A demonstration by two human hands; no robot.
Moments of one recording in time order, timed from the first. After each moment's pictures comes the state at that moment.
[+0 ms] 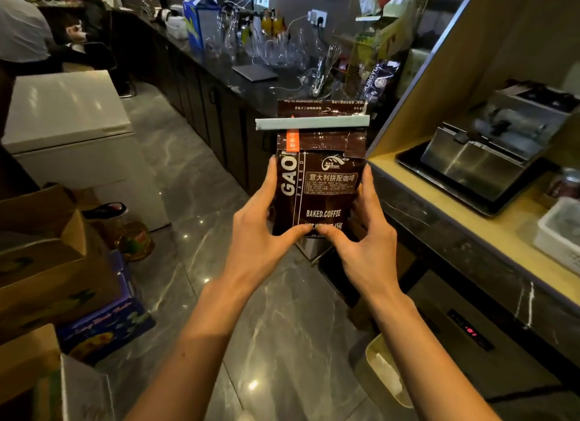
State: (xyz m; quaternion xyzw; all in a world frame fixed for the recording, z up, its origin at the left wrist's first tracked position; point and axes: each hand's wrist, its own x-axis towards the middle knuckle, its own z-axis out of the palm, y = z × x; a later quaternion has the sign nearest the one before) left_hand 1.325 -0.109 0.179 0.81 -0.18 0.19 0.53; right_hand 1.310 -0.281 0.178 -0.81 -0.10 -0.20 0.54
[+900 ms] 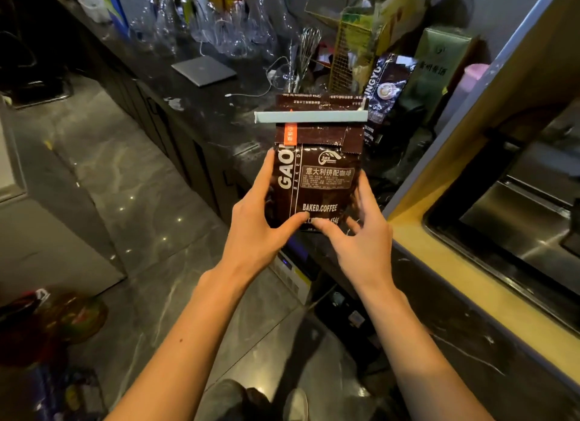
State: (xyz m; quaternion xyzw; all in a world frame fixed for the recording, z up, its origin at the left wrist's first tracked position) left_hand 1.803 -0.177 0.157 0.81 -0.20 0.12 0.53; right_hand 1.770 -0.343 0.142 -0.79 0.03 -0.17 0.59
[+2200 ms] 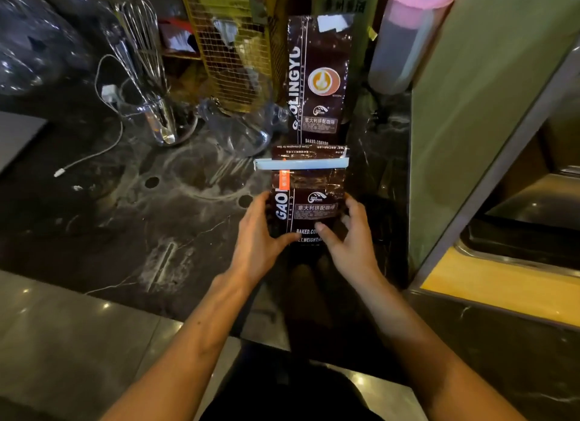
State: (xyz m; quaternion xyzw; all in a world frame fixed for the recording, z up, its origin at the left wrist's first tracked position) left_hand 2.197 -0.286 0.023 0.79 -0.32 -0.18 0.49; right_hand 2.066 -0.409 0.029 -0.73 0.32 -0.22 0.56
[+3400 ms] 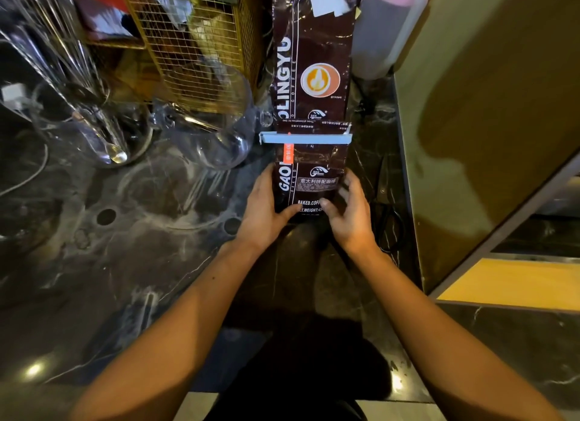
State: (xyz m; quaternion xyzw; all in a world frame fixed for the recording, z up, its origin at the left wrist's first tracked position) left_hand 2.296 -0.374 -0.031 0.77 -0.40 -0.22 0.44; right_hand 2.147 -0.473 -0.012 -0.72 0.44 -0.21 0.49
